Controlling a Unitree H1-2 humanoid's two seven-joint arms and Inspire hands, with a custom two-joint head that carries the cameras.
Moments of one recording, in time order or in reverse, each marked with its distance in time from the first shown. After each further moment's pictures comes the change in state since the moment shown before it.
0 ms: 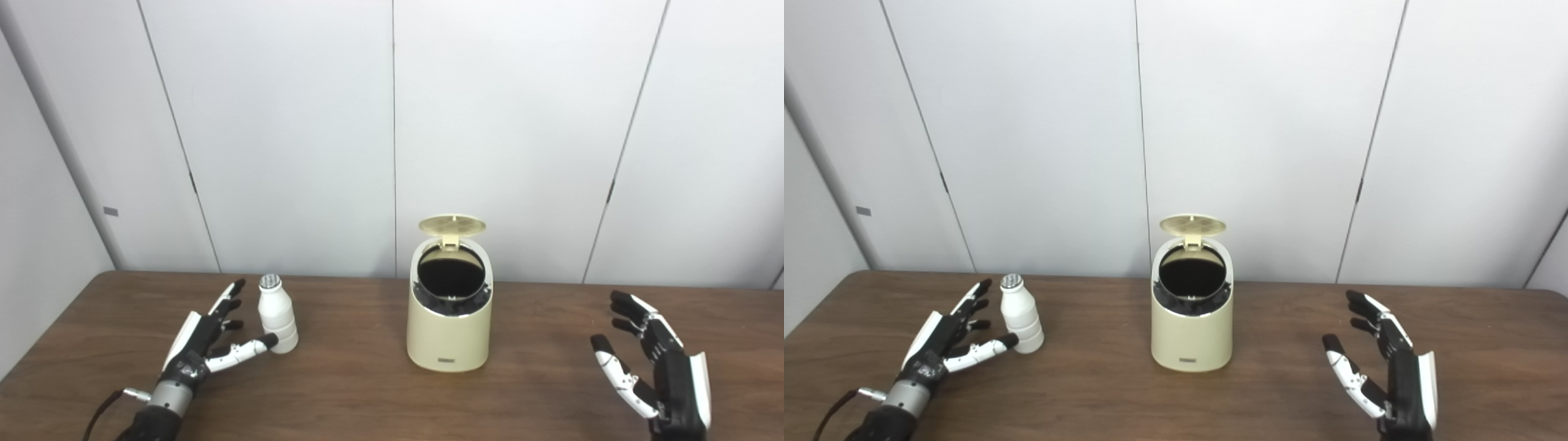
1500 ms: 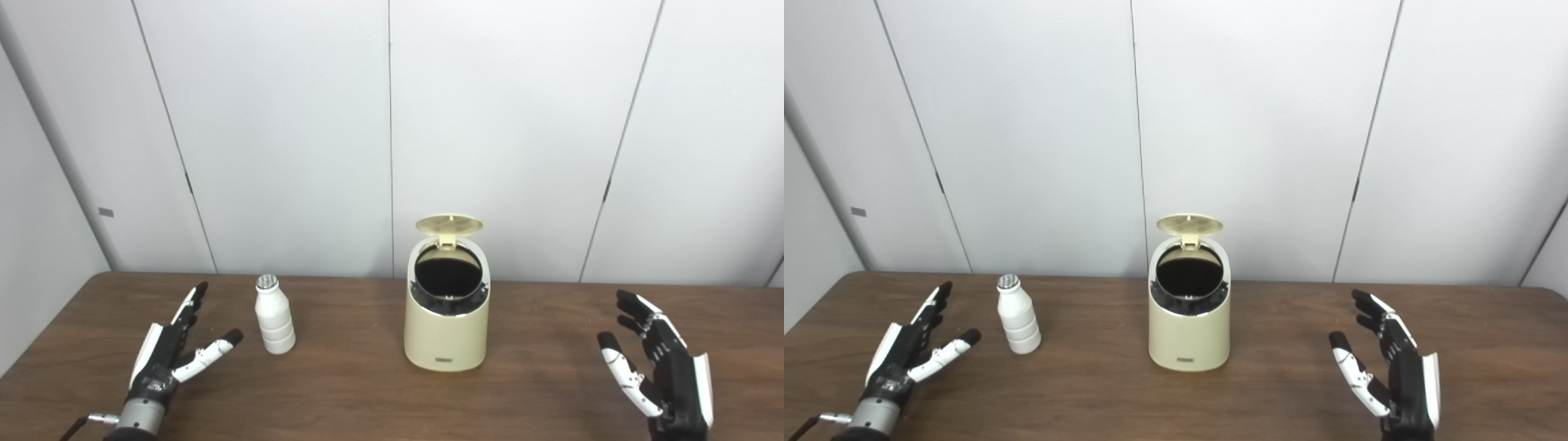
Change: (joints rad) left arm 0.096 -0.015 0.133 -0.133 -0.037 0.034 0.035; right arm -0.004 -0.008 0.004 0.014 0.081 0.000 0.006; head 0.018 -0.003
